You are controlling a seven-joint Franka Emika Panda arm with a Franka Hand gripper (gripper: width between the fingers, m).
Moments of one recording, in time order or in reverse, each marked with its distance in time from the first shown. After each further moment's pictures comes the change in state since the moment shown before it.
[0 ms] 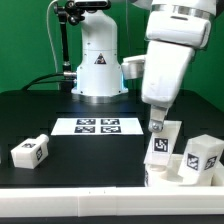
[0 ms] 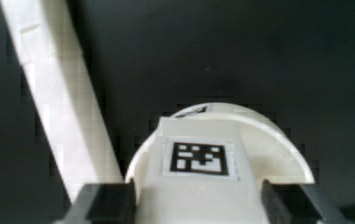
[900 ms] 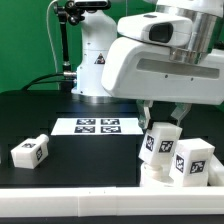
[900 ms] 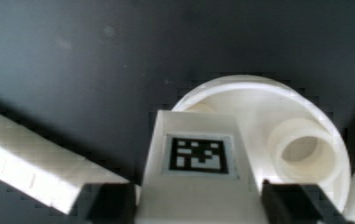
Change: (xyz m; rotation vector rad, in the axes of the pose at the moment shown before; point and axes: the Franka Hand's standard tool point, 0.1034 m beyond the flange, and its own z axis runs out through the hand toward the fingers) arm 0.002 0.000 0.000 0.059 -0.070 0.741
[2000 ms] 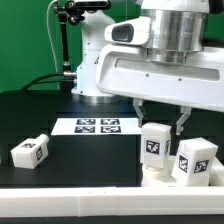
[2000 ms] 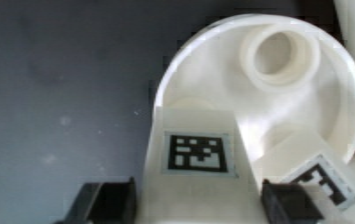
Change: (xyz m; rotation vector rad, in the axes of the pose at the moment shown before) arm 0.002 0.000 0.002 0.133 -0.010 0.852
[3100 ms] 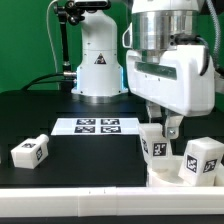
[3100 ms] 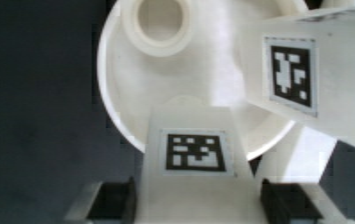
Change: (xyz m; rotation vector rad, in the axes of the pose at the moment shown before) arm 0.002 -0.006 0.002 0.134 -0.033 0.961
